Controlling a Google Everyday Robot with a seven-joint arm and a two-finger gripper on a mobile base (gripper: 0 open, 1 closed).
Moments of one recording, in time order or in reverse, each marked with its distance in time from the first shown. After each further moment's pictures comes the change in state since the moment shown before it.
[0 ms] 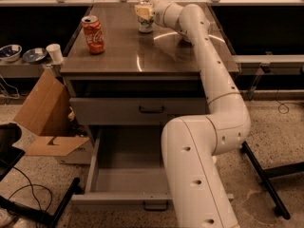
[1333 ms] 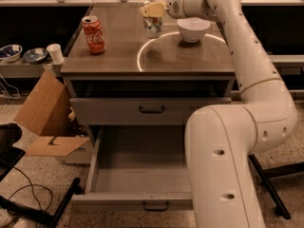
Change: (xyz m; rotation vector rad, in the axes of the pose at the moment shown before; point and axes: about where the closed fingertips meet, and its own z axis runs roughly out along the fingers) arm -0.029 0.044 -0.086 -0.218 0.222 0.037
